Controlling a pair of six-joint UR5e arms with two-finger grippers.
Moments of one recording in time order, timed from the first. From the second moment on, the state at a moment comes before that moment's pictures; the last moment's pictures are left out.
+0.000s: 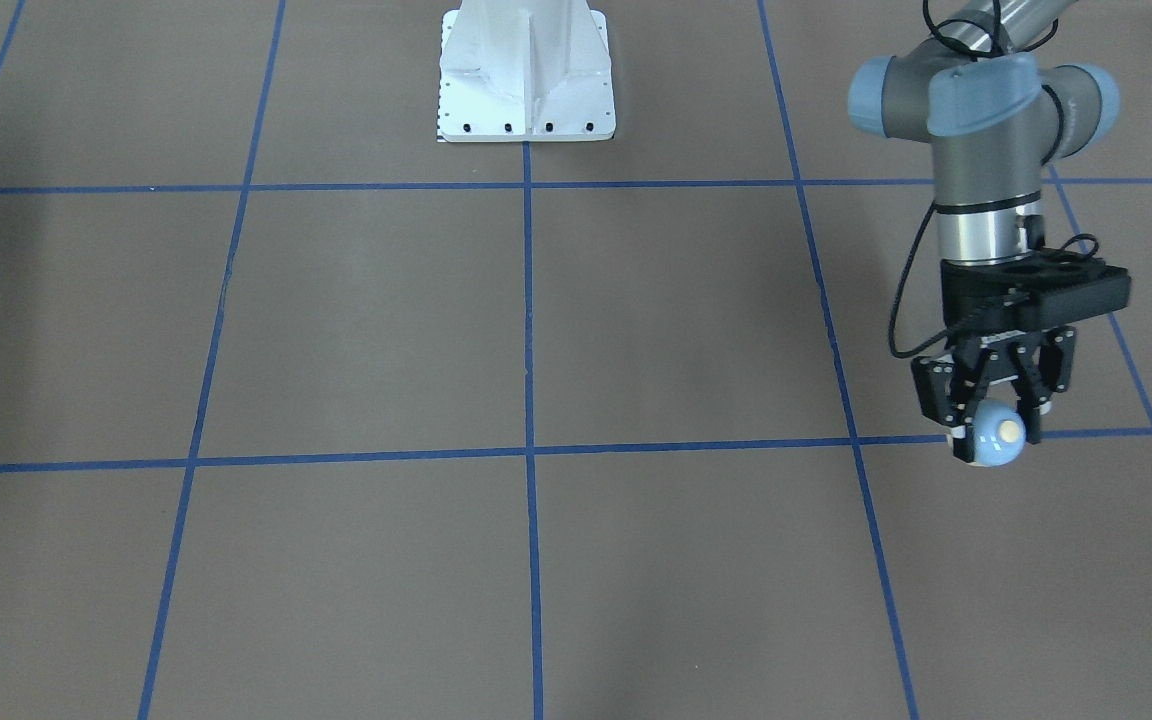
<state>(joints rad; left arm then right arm) -0.81 -1.92 -1.76 -2.04 -1.28 -1.12 1.58 -1.59 1.87 -1.74 2.37 -0.05</state>
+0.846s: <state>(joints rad) -0.57 -2.27 -1.33 -2.45 -1.18 -1.05 1.57 -1.58 1.86 -1.73 2.39 -0.05</state>
